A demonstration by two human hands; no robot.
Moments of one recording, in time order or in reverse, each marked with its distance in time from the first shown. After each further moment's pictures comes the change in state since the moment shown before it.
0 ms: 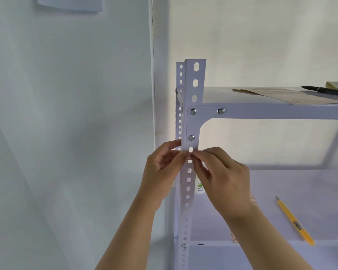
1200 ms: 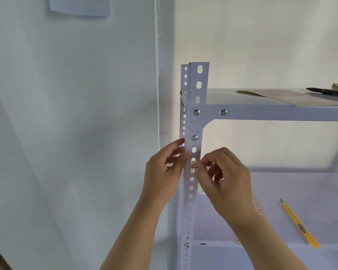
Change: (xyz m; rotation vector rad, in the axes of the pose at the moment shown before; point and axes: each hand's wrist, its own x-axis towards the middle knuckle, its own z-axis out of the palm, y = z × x) left_hand -0.006 -0.002 -0.003 0.360 0.086 0.090; right_hand 0.000 -0.017 -0.017 0.405 -0.136 0.371
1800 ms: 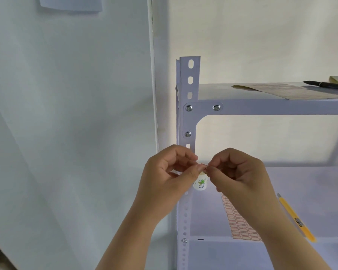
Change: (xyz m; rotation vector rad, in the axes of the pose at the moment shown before) left_hand -0.031 0.048 -0.004 -0.097 -0.126 -0.011; right_hand 0.003 -0.021 -0.048 0.380 -0.203 0.421
